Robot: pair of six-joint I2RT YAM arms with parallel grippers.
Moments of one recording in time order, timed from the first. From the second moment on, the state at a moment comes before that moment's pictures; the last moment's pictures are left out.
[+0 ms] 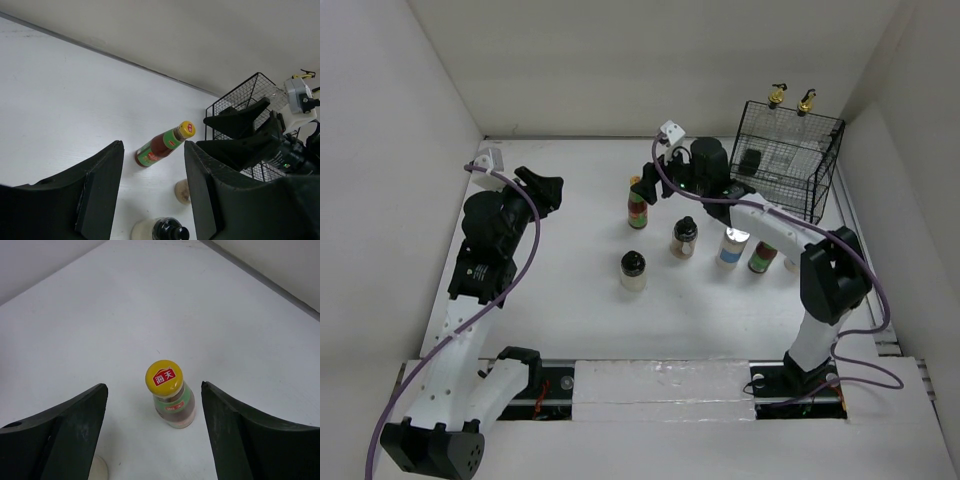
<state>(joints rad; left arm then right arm) -0.17 0.84 0.92 -0.18 0.02 -0.58 0.55 1.77 1.39 0.16 -0.40 0.04</state>
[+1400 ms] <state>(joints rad) -0.17 0.83 0.92 -0.18 0.05 -0.58 0.61 1.85 1.43 0.20 -0.20 0.05</state>
